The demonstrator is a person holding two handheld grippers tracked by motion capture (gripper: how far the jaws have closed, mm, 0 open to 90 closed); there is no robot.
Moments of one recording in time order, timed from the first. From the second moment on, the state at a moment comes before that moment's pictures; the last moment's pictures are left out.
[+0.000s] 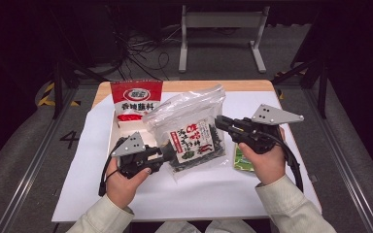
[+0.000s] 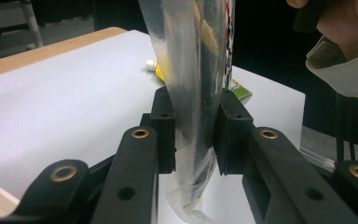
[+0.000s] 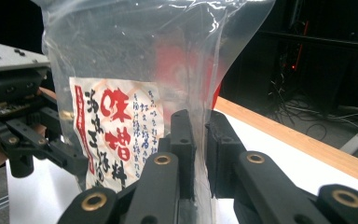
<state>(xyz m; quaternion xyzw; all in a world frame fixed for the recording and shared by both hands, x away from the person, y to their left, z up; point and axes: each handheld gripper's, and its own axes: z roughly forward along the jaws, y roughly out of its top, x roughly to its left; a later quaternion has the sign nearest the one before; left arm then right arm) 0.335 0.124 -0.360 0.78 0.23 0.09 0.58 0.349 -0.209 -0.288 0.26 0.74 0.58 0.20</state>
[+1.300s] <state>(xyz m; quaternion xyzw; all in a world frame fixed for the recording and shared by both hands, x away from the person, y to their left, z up) 0.346 0.177 -0.300 0.79 0.24 0.13 0.55 0.360 -0.247 -0.350 0.32 0.78 0.50 0.20</state>
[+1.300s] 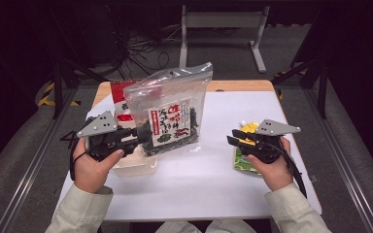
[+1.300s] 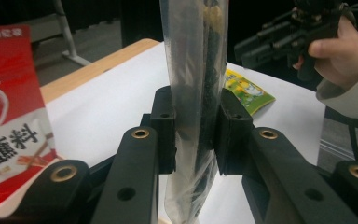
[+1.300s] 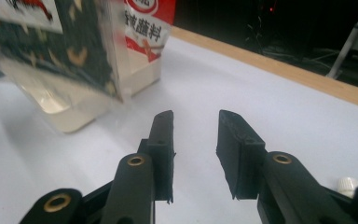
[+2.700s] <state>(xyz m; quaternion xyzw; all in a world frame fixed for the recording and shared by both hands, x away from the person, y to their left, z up) 0.349 0.243 -0.320 0.73 0.34 0.29 0.51 0.369 -0.265 -0.352 0.35 0.75 0.54 0.15</state>
